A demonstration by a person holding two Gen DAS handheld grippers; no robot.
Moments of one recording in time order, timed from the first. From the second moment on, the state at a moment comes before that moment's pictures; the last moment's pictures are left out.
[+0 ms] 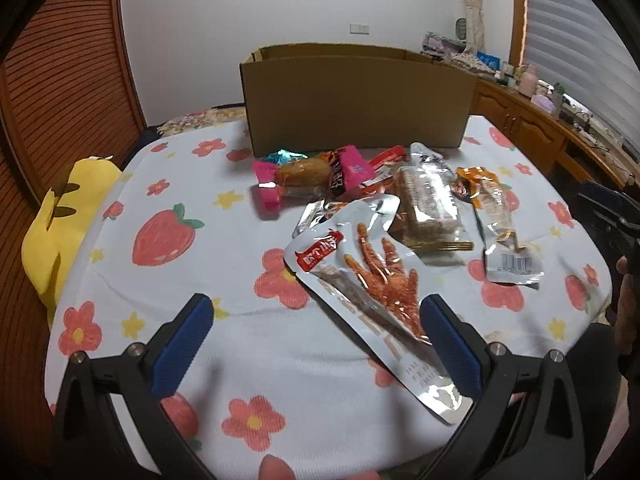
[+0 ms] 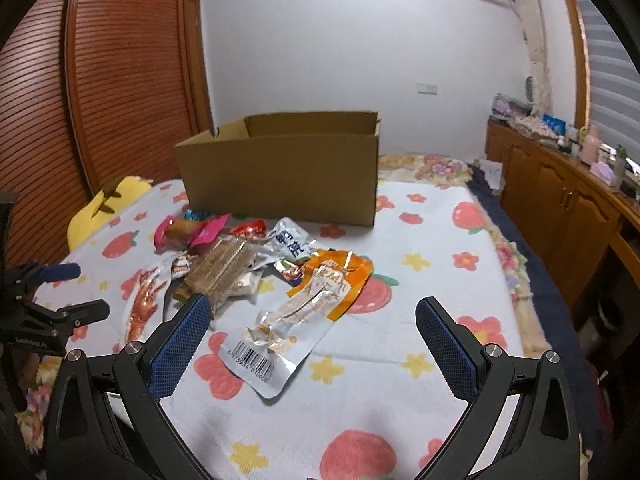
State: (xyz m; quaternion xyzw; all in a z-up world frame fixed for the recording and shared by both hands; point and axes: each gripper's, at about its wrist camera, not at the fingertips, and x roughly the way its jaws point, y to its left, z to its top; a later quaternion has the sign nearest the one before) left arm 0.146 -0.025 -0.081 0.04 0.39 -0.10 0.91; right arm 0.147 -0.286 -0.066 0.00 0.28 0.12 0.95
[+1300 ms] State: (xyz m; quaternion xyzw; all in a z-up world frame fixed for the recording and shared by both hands) left arm 0.198 -0.065 -0.114 0.01 0.46 -0.13 0.88; right arm 0.235 -0.261 -0.125 -0.02 0.41 0.14 0.90
